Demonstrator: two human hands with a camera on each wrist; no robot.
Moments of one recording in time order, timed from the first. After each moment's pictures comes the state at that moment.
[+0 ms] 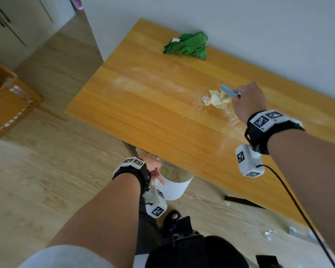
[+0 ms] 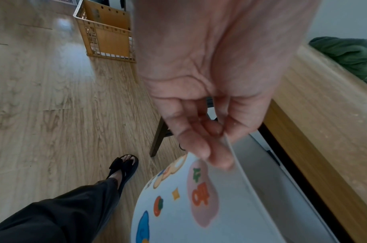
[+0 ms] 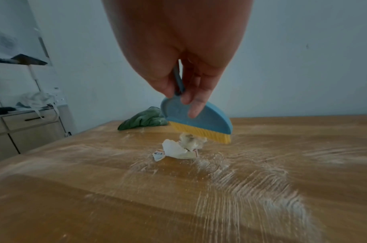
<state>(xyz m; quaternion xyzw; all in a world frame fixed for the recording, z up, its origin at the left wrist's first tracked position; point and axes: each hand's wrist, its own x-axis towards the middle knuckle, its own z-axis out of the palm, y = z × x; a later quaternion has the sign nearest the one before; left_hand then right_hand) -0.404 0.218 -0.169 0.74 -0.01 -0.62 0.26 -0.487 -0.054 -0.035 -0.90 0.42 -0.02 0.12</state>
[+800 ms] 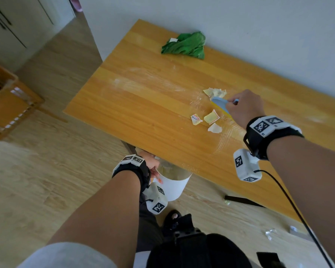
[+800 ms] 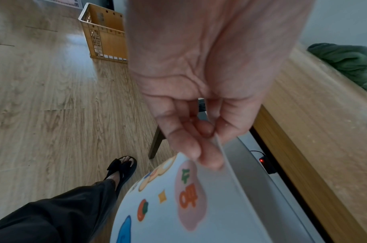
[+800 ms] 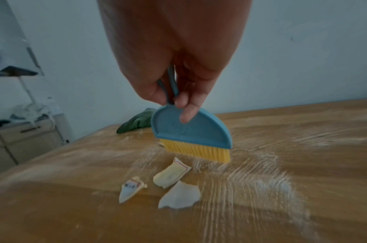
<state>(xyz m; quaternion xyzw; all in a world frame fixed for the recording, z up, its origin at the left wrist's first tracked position) -0.411 0.211 -0.172 0.77 0.04 -0.58 0.27 -0.505 -0.035 -0.024 -0.88 0.43 -0.02 0.19</state>
